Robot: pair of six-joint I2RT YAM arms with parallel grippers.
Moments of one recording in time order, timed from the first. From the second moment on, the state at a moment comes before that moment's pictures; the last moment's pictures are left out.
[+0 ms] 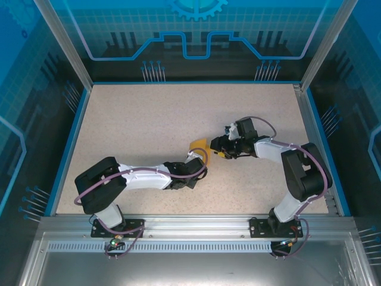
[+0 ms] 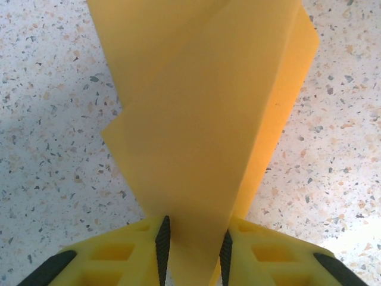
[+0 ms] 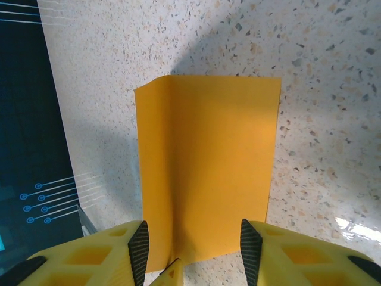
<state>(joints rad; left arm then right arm) -0.99 1.66 0.84 -0.32 -0.38 -0.49 0.33 1.66 0.83 -0.09 -0.68 0.76</state>
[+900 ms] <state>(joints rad) -0.96 1.66 0.84 -0.27 -0.28 -0.56 0.33 1.61 0.77 -0.10 -0.66 0.75</state>
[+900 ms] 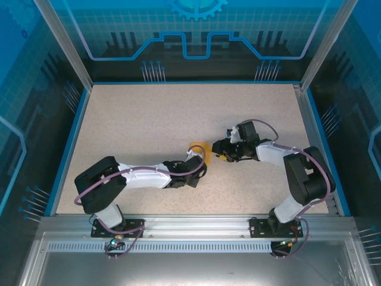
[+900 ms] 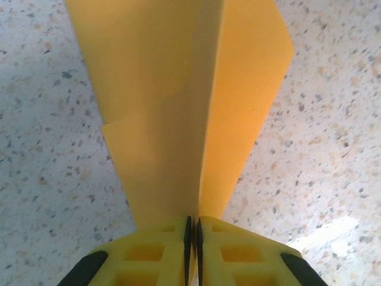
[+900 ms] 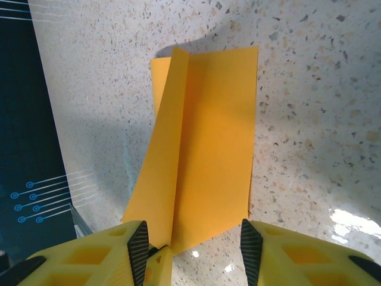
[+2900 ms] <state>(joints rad) -0.57 1.69 0.65 0.20 0.54 -0.70 0.49 1.72 0.87 -0.05 -0.65 0.79</state>
